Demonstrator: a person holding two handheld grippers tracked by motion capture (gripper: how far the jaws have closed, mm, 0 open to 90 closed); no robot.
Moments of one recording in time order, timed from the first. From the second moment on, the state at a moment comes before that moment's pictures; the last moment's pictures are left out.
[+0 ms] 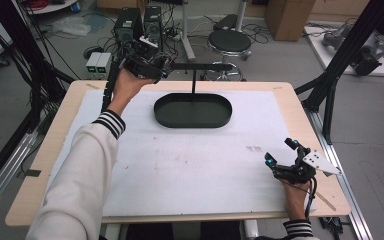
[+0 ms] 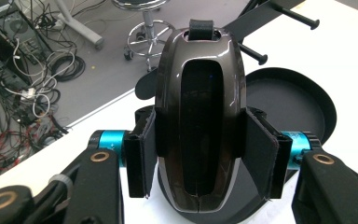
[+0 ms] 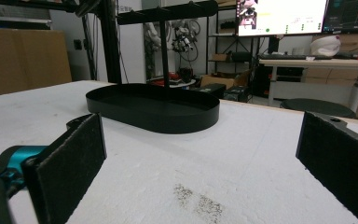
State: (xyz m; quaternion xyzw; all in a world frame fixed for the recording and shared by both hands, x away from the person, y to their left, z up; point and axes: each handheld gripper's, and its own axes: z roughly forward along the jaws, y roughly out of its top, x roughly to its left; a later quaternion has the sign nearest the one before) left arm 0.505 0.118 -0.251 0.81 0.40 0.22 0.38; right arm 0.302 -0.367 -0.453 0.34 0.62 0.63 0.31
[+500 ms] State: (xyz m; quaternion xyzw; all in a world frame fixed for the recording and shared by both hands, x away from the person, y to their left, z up) left arm 0.512 0.121 -0.270 0.81 0.42 0.23 0.36; right arm 0.301 -0.367 -0.453 0.34 0.62 0.63 0.31
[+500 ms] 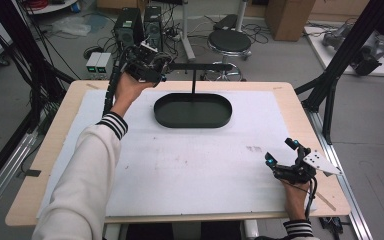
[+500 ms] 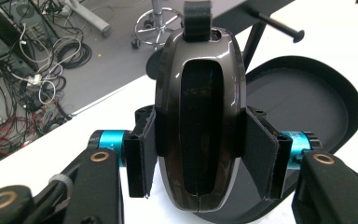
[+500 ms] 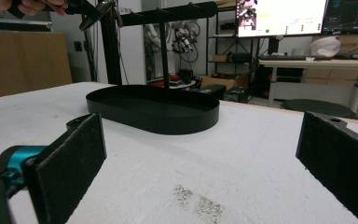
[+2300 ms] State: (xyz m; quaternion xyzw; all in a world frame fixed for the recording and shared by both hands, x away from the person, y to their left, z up) left arm 0.510 0.162 -0.351 0.77 0.40 0.12 0.48; right arm 0.301 -0.368 -0.453 0.34 0.62 0.63 0.31
